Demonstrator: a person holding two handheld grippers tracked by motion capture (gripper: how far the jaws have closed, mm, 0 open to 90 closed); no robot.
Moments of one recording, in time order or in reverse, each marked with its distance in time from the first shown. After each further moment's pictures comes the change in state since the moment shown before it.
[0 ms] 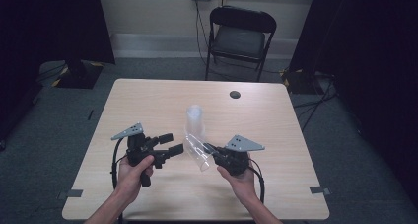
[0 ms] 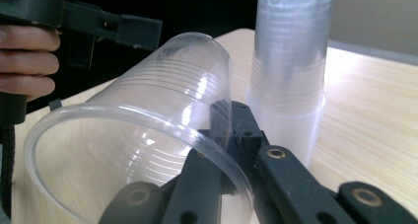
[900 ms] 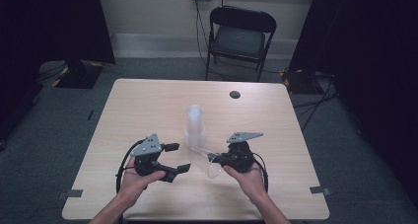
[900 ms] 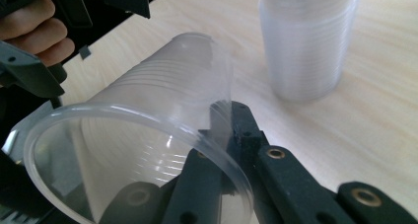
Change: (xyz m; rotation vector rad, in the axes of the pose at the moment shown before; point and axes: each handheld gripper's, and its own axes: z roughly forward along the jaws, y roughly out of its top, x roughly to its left) left arm -0.018 -0.019 0.014 0.218 0.031 0.373; right arm -0.020 0.004 -0.003 0.326 0.122 0.161
